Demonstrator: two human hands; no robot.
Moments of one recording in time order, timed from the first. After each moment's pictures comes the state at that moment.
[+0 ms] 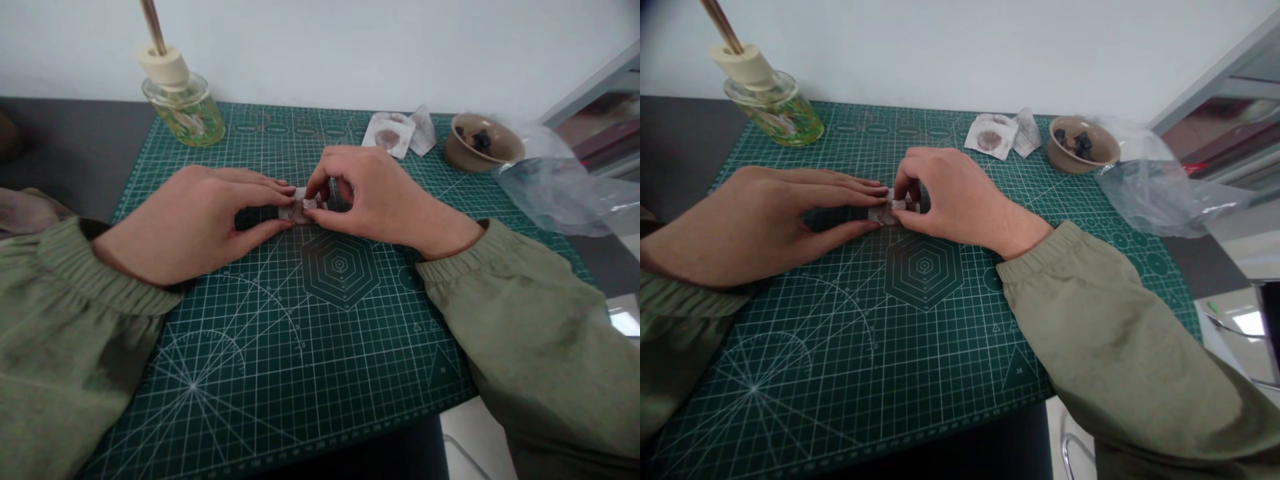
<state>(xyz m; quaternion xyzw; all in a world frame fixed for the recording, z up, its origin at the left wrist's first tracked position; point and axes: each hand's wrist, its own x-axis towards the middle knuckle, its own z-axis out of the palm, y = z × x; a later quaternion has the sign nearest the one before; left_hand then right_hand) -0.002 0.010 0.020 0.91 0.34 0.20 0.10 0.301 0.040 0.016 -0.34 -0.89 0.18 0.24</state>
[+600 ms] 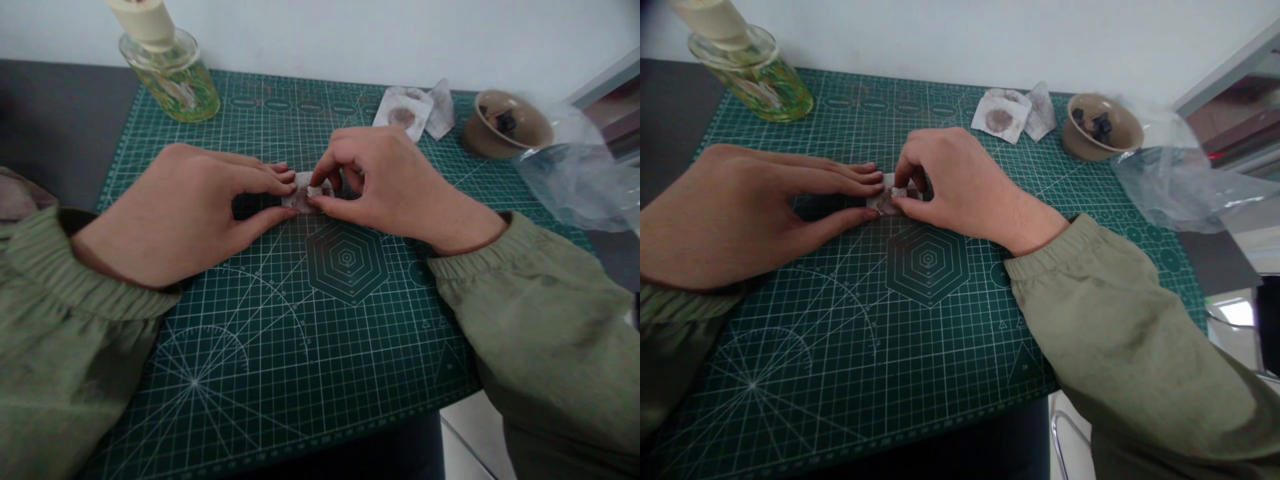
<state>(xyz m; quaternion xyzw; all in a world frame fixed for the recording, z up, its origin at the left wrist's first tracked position) -0.002 0.002 0.015 0.90 0.36 0.23 0.10 0.293 0.030 0.028 -0.37 -0.89 0.15 0.21</state>
